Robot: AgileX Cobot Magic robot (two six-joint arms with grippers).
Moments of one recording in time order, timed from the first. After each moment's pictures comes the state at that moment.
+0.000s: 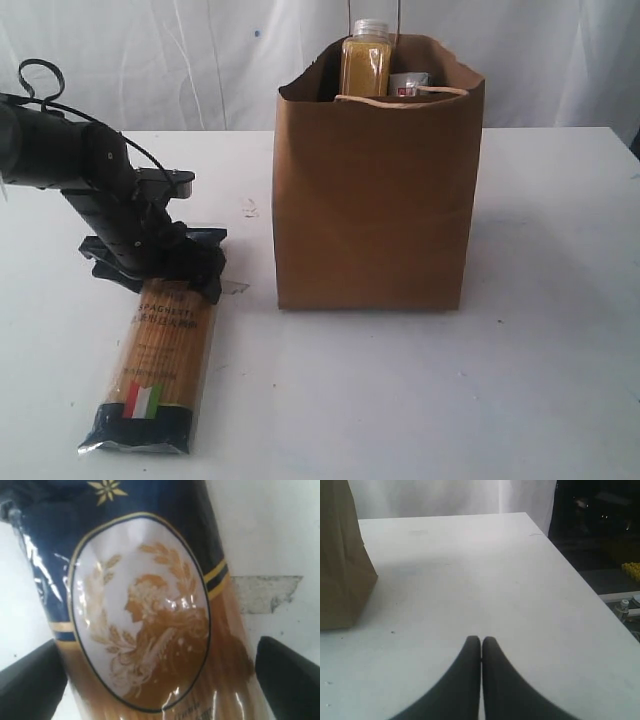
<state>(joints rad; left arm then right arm) -0.37 1.96 -1.25 -0.18 0.66 0.06 -0.06 0.00 -0.01 -0.14 0.36 0.15</state>
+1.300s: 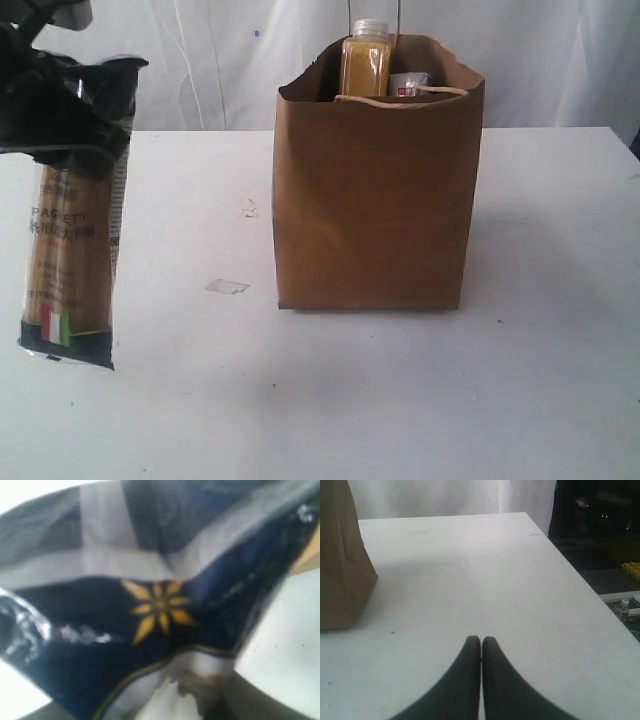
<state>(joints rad) -0.37 1.39 -1.29 0.01 0.98 0.08 -0.06 0.00 -0.01 -0.14 0.36 0.15</state>
